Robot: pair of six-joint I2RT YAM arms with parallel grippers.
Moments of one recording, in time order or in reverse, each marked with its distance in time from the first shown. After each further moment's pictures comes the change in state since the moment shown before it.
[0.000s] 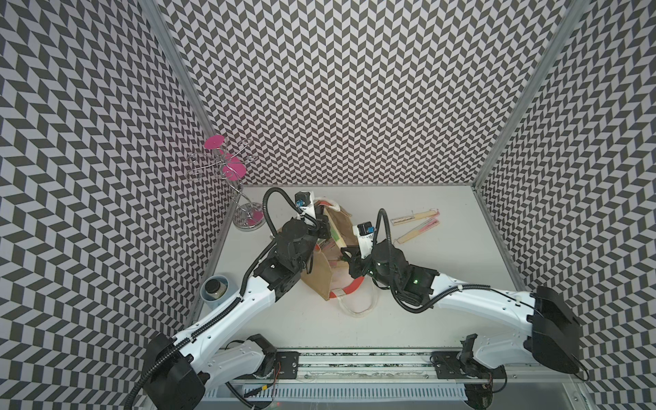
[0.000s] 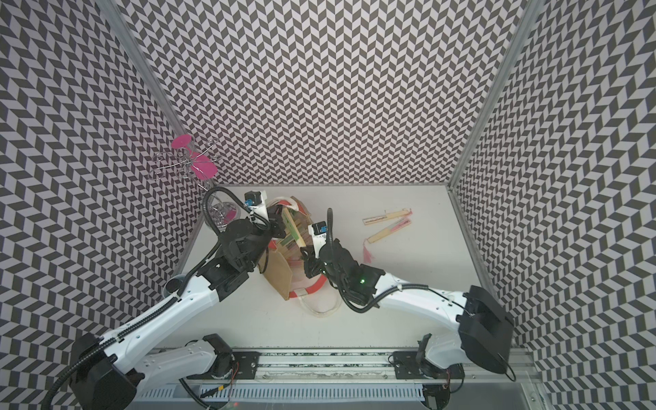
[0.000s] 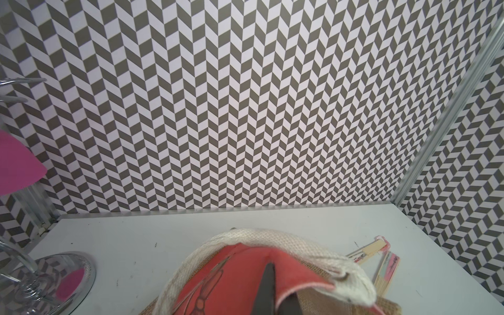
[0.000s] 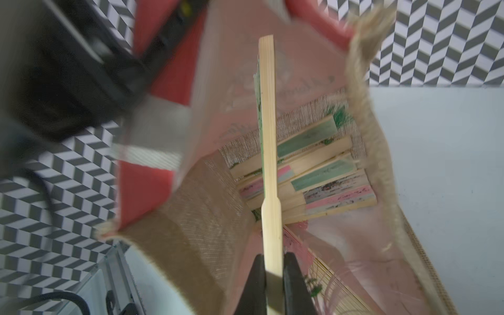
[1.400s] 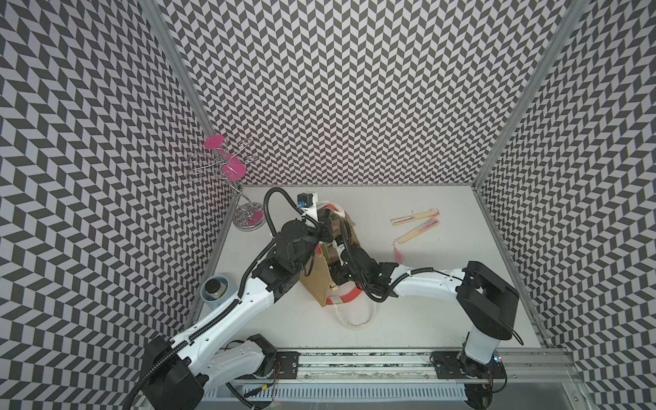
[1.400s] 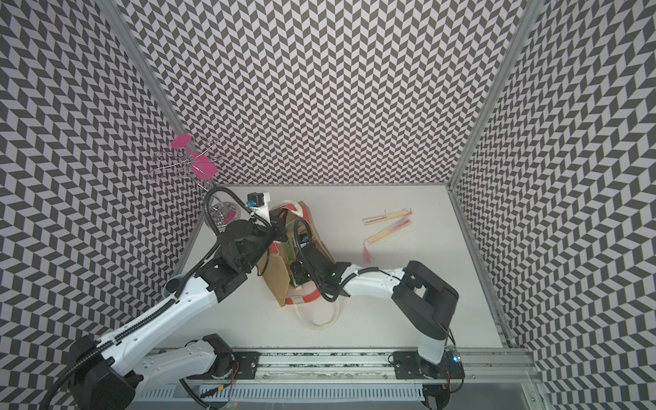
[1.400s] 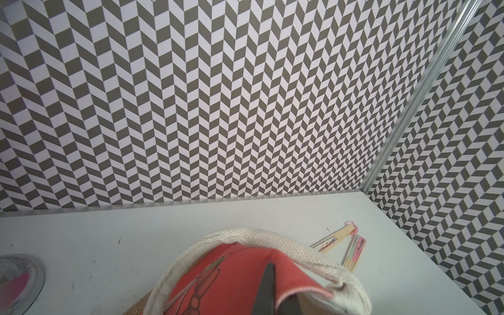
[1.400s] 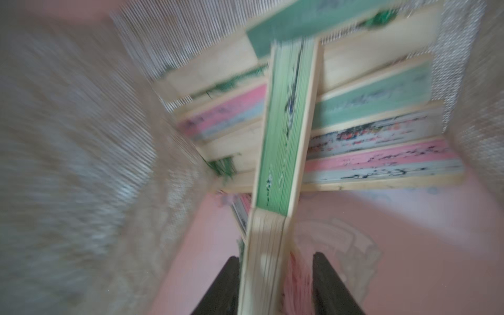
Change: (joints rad) left arm 0.000 -0.016 0.000 -0.034 0.107 -0.045; right arm -0.014 0.366 0.135 -0.068 -0.103 0.060
